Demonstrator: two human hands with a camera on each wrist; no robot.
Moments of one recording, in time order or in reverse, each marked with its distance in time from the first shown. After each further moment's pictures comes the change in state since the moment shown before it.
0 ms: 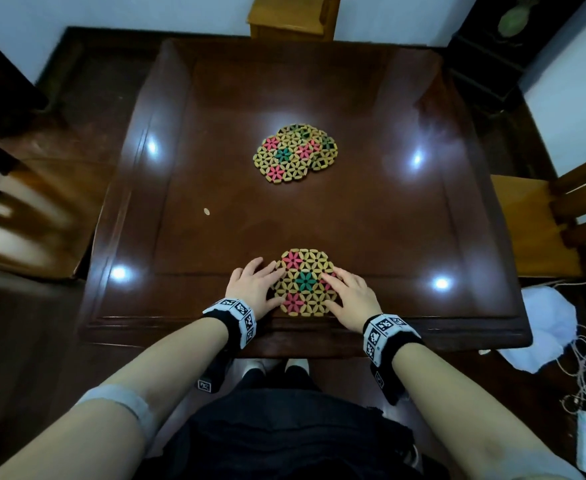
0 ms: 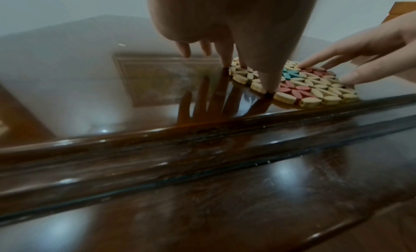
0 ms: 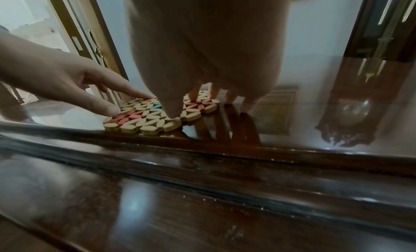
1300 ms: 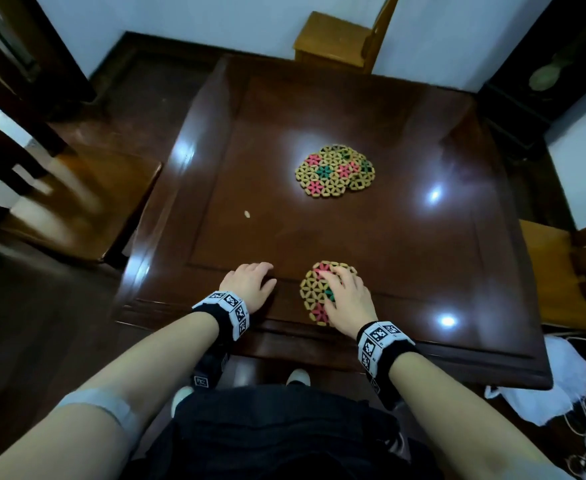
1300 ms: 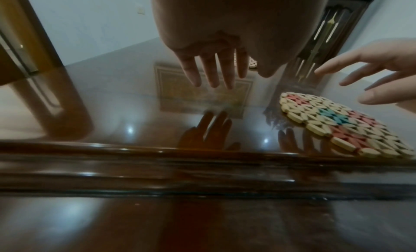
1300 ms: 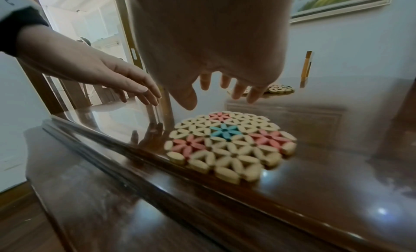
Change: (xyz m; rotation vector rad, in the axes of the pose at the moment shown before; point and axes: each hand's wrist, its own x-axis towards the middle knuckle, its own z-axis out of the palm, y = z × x) left_hand -0.033 -0.059 -0.023 -0.238 0.107 -0.177; right_hand 0.007 -0.077 -0.006 -0.085 0.161 -0.126
